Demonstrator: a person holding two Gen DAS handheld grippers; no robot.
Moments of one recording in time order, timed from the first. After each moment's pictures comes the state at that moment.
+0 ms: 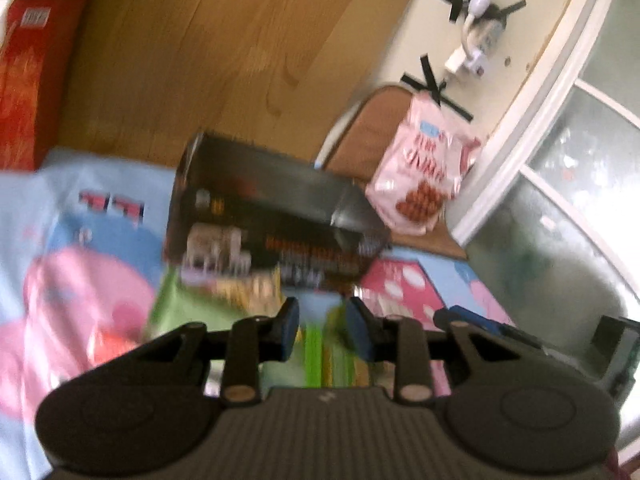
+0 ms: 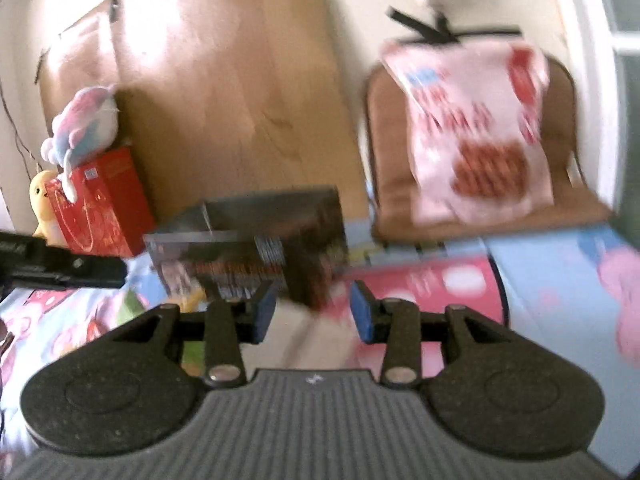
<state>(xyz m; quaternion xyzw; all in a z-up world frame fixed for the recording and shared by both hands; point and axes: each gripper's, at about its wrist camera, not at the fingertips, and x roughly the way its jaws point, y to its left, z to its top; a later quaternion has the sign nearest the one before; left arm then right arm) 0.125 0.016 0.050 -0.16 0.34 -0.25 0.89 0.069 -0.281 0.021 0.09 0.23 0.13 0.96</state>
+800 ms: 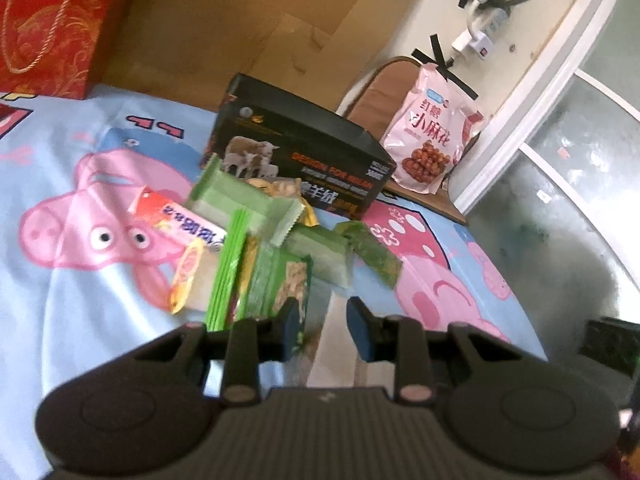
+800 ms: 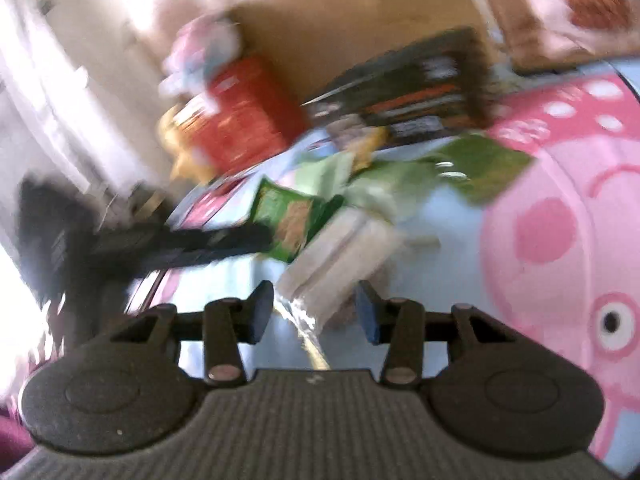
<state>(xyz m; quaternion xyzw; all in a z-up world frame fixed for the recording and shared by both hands) 0.051 0.042 0.026 -0.18 0.36 -0.23 0.88 0.004 -0.223 0.004 0.16 0.32 0.34 0.87</state>
